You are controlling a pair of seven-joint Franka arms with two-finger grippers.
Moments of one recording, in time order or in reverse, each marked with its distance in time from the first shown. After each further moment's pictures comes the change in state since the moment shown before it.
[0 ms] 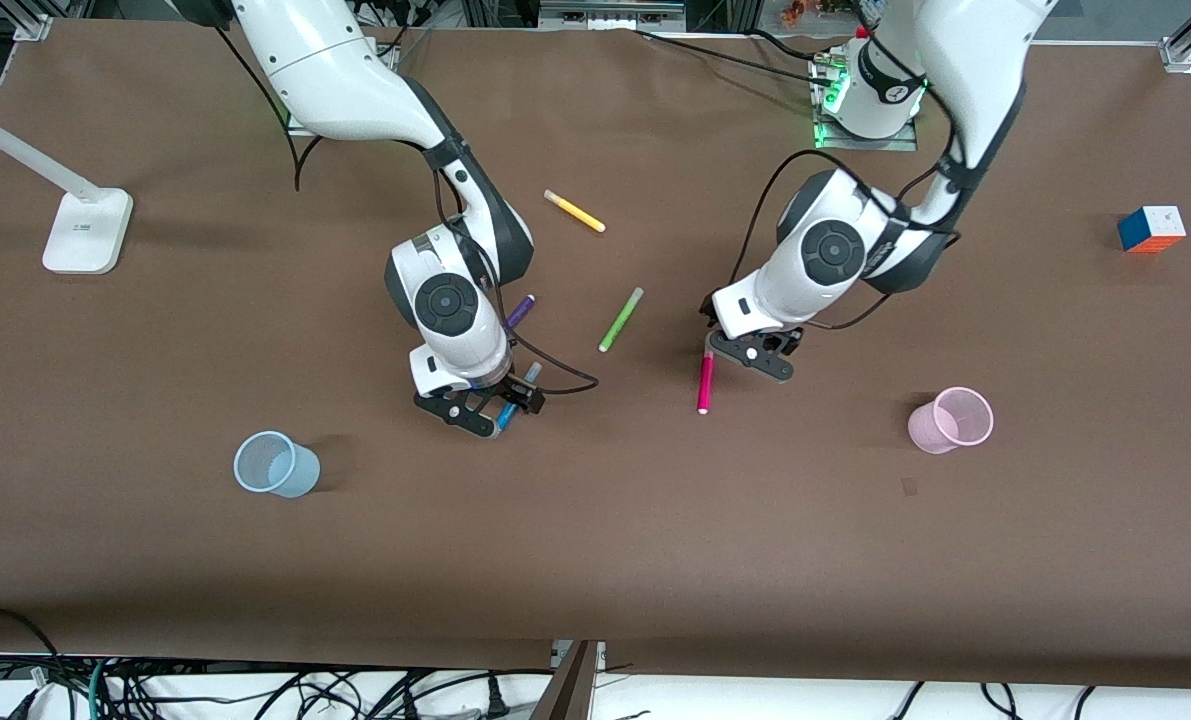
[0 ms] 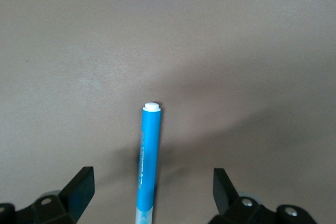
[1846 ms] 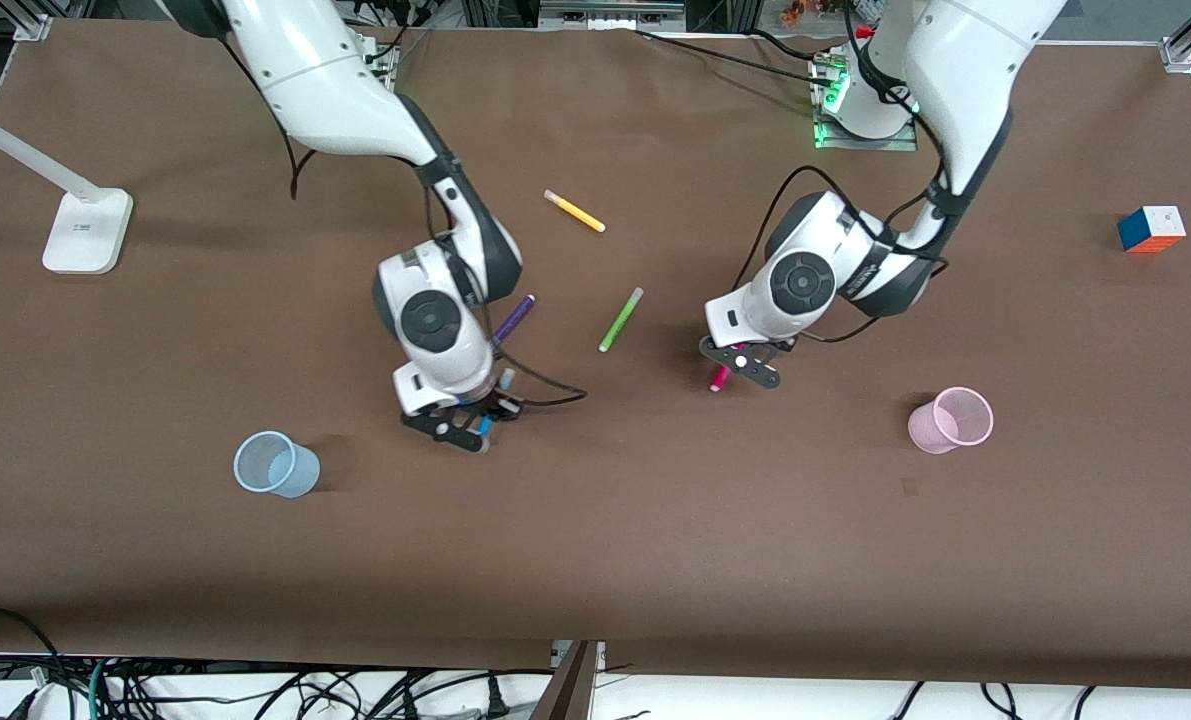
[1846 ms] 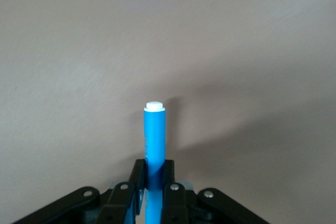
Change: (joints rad) left arm -0.006 0.043 0.010 0.191 0.117 -0.438 0.006; right arm -0.052 0.004 -0.024 0.058 0.006 -0.078 -0.144
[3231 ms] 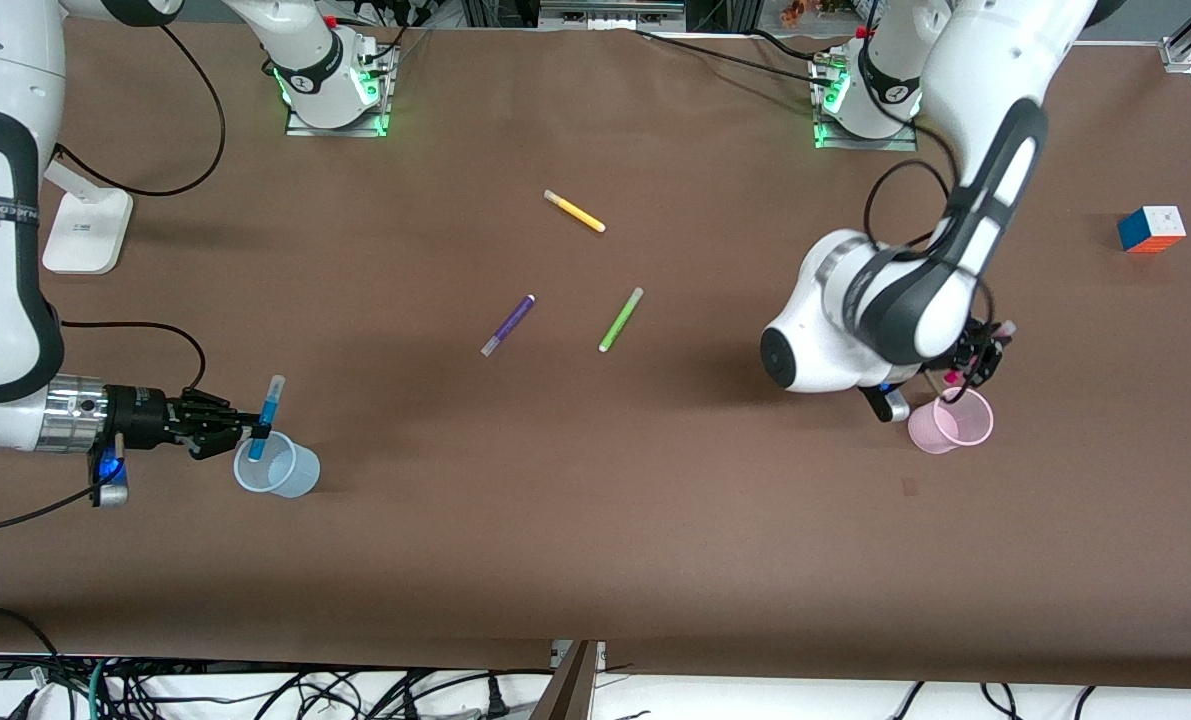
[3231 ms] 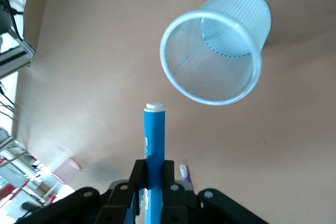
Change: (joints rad) left arm -0.011 0.172 0.025 0.334 0.980 -0.872 0.518; right arm -0.650 -0.051 -0.003 0.137 0.739 -0.560 -0.545
